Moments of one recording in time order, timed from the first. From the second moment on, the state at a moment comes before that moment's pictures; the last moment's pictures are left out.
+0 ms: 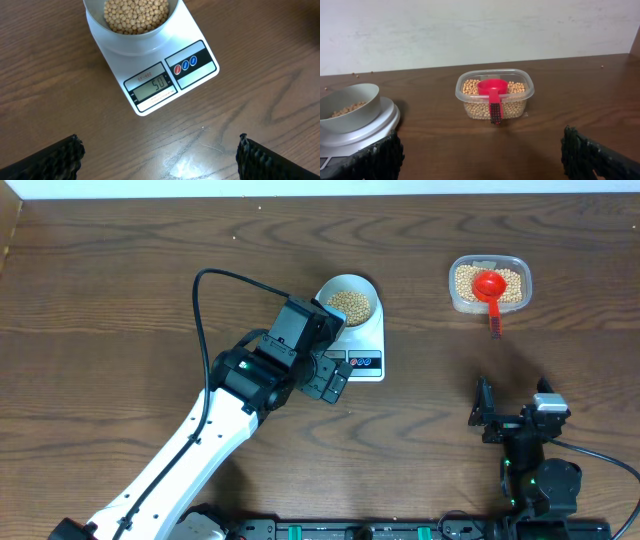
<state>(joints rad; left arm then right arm) -0.58 1.34 1.14 -0.82 0.03 -0.03 0.02 0.01 0.01 -0.07 0.02 0.09</state>
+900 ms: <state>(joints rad) -0.41 0.96 1.14 -0.83 0.04 -0.03 0.02 0.01 0.01 -0.07 0.02 0.09</state>
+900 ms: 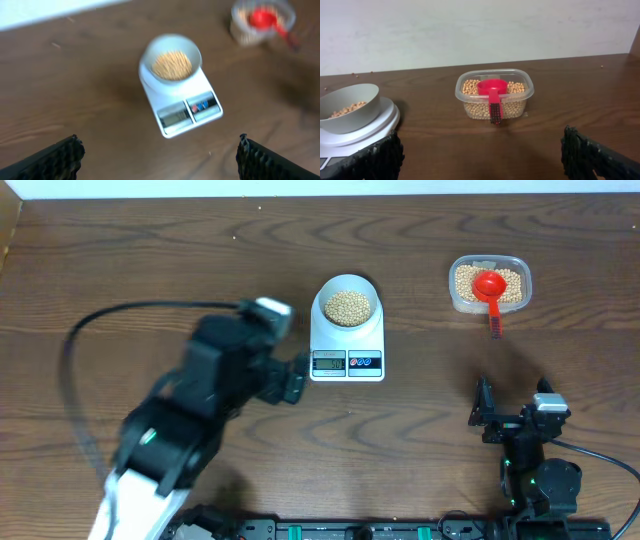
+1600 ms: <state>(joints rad) -0.13 0.29 0.54 -0.29 0.04 -0.03 0.02 0.01 0.01 -0.07 0.02 0.09</state>
